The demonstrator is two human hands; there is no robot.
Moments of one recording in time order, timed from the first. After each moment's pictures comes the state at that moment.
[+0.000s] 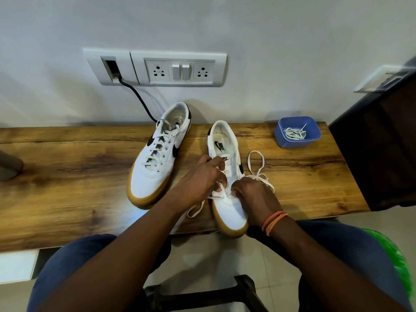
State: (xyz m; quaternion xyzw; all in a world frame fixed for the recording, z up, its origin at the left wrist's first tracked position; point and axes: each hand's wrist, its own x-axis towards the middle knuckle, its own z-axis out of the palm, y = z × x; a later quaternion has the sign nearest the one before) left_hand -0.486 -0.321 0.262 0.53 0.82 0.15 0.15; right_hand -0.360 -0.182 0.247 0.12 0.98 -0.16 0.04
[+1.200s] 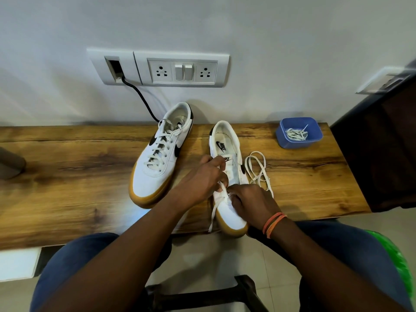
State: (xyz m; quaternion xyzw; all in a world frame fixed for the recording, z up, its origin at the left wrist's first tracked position) left_hand -0.484 -0.321 0.267 0.53 0.83 0.13 0.16; right_hand -0.358 -0.189 0.247 0.09 0.98 -0.17 0.07
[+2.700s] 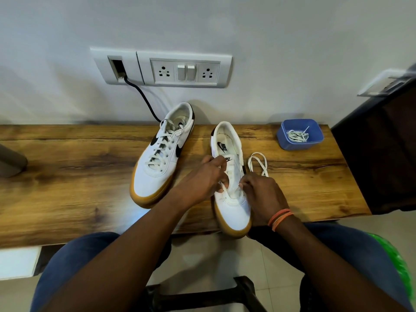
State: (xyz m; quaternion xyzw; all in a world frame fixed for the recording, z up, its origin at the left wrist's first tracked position) left_hand -0.488 -0.321 0.261 0.54 0.82 0.15 0.16; right_hand -0.361 -0.173 0.248 0.18 0.96 -0.21 -0.01
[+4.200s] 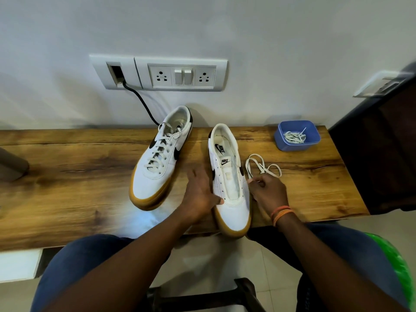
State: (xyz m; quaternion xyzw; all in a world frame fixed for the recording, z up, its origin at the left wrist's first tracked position) left_hand -0.459 -0.320 0.221 0.20 0.86 0.39 0.26; right_hand -0.362 -0.153 0.233 0.42 0.82 -0.39 -0.03
